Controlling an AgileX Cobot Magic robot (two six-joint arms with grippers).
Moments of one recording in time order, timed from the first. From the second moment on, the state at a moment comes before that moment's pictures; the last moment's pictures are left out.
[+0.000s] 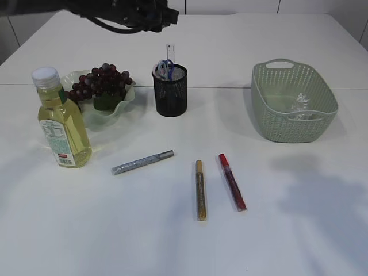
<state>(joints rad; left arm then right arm) -0.45 2.08 -1.77 0.18 0.19 -0.19 0.30 1.01 -0.92 -0.21 0.96 0.15</state>
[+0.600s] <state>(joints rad) -0.50 1.81 -1.77 0.00 1.18 -0.16 0.30 1.10 -0.96 0.00 1.14 0.15</state>
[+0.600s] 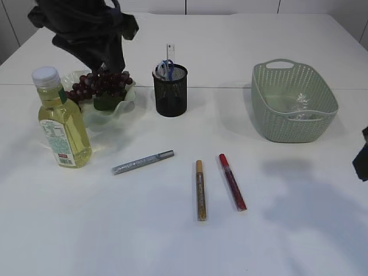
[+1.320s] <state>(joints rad) -0.50 2.03 -1.78 -0.09 1.19 0.51 0.30 1.30 -1.00 0.07 1.22 0.15</state>
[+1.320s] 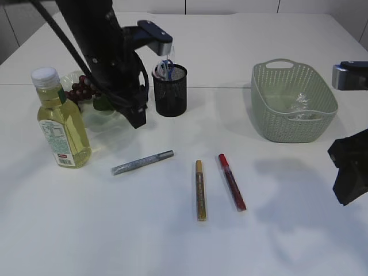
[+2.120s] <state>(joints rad) -0.50 2.32 -1.88 -0.04 1.11 0.53 0.30 1.30 -1.00 0.09 1.22 0.11</state>
